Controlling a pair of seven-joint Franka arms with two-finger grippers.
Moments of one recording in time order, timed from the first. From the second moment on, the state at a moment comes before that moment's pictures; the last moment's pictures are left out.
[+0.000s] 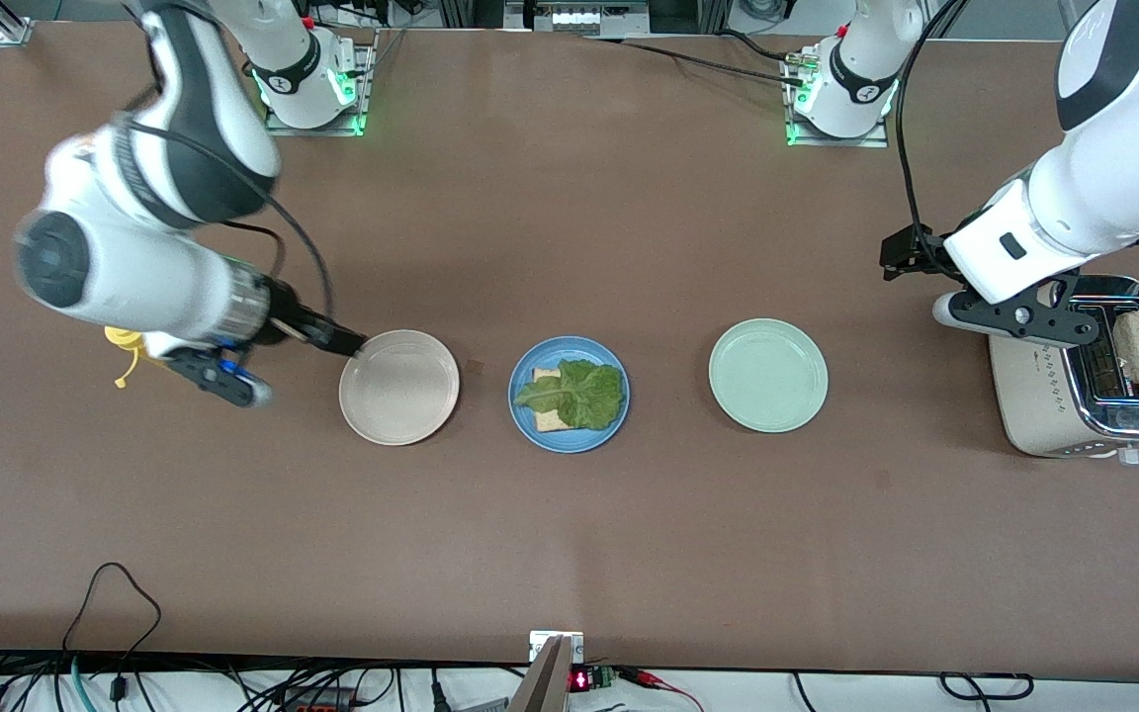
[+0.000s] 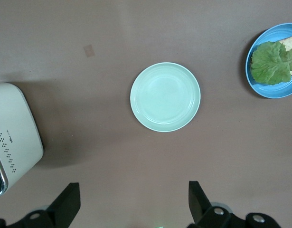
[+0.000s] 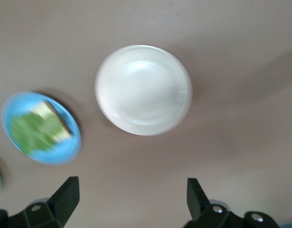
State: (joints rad) left arm 0.14 0.24 -0.39 -1.38 0.05 1.45 -0.07; right arm 0.24 0.28 -0.05 -1.59 0.25 1.68 0.47
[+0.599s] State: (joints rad) left arm 0.14 0.24 -0.39 -1.38 0.05 1.43 -0.07; right arm -0.13 0.04 -0.05 -1.85 0.16 1.63 -0.39
